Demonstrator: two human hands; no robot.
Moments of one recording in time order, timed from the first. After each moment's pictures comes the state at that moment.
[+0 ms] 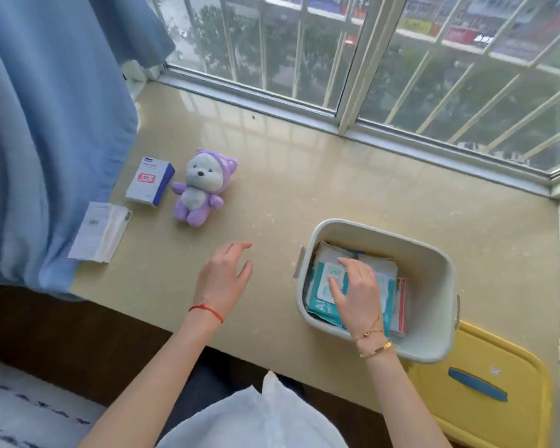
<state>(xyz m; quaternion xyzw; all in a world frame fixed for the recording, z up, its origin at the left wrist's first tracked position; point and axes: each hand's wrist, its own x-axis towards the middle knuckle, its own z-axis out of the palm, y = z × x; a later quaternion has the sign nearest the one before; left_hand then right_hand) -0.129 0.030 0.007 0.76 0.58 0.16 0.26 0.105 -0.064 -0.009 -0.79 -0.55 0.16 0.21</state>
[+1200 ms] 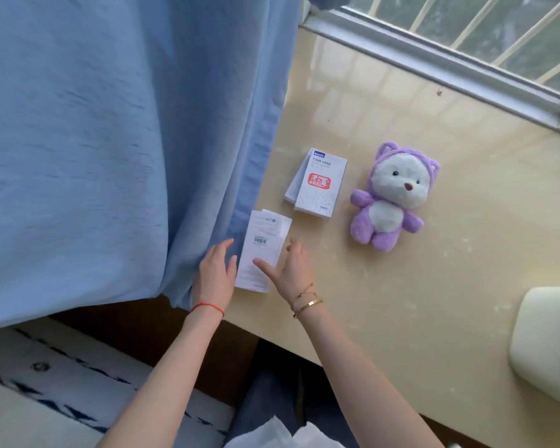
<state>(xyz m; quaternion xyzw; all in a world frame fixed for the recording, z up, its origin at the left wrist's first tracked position) -0.541 0.237 -0.142 0.60 0.72 0.10 0.34 -0.383 0.222 -0.157 -0.76 -0.46 0.43 0.15</state>
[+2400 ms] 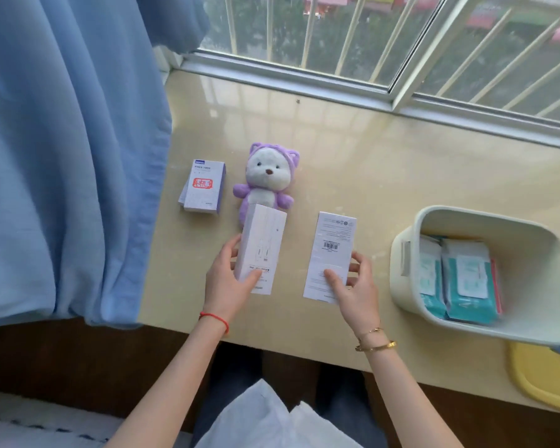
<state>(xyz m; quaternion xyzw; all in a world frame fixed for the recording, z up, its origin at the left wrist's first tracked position) -0.324 0.125 -0.036 0.59 0.62 0.18 0.48 -0.120 0.021 -0.047 -0.80 -0.27 0.36 0.40</state>
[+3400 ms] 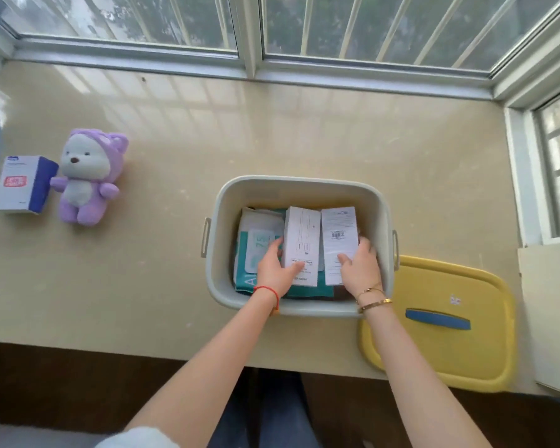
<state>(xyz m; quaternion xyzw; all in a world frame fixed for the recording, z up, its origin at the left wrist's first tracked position) 0.108 -0.069 -0.112 0.56 0.58 0.07 0.58 0.257 -0.139 -0.109 -0.89 -0.23 0.33 0.20</state>
